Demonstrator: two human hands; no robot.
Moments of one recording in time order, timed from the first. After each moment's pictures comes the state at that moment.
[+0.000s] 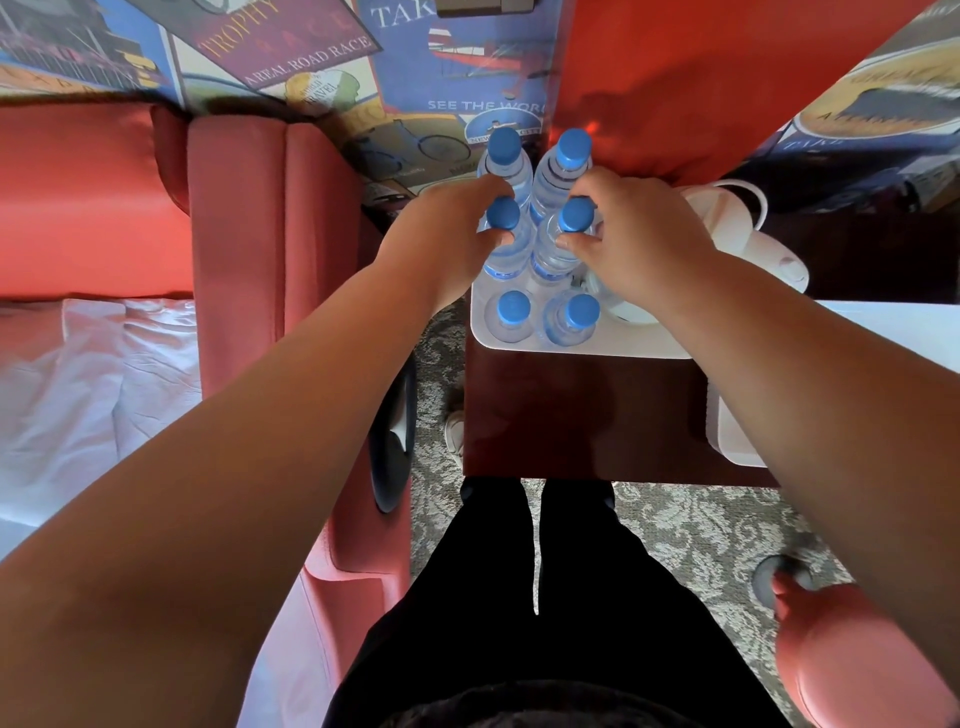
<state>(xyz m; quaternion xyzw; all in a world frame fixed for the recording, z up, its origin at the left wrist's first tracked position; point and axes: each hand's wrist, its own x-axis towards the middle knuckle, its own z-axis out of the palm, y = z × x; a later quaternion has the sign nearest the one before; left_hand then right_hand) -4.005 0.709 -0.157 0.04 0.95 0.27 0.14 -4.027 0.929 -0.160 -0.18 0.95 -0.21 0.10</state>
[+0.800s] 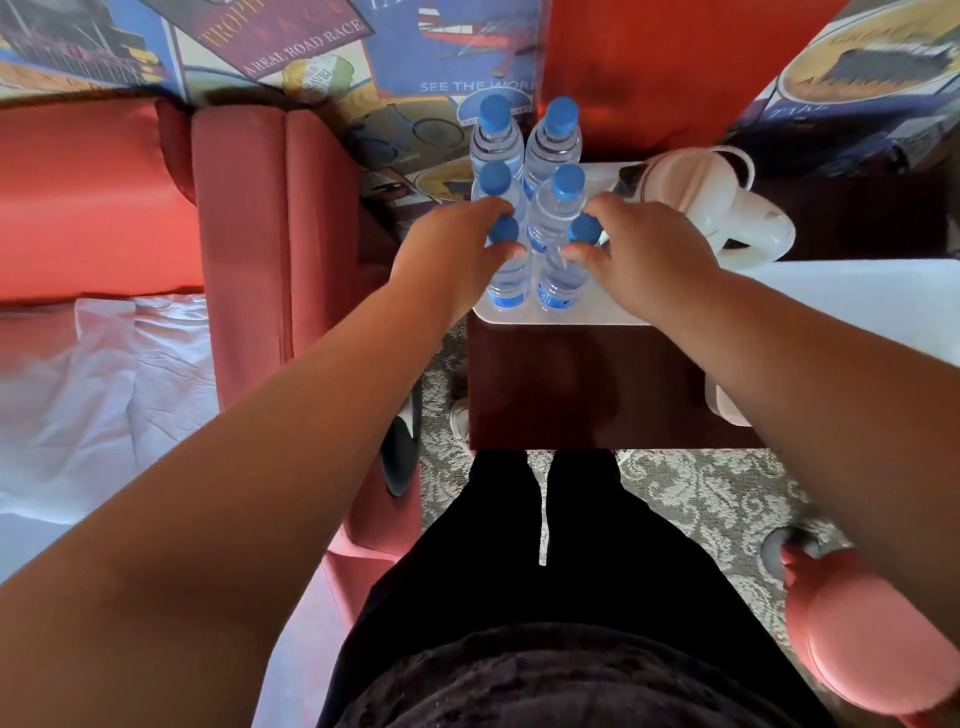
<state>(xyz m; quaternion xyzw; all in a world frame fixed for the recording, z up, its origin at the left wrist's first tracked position) -3.963 0.727 -0.153 0.05 0.96 0.23 0.13 -3.976 0.950 -0.164 -0.18 0.96 -0.17 0.11</state>
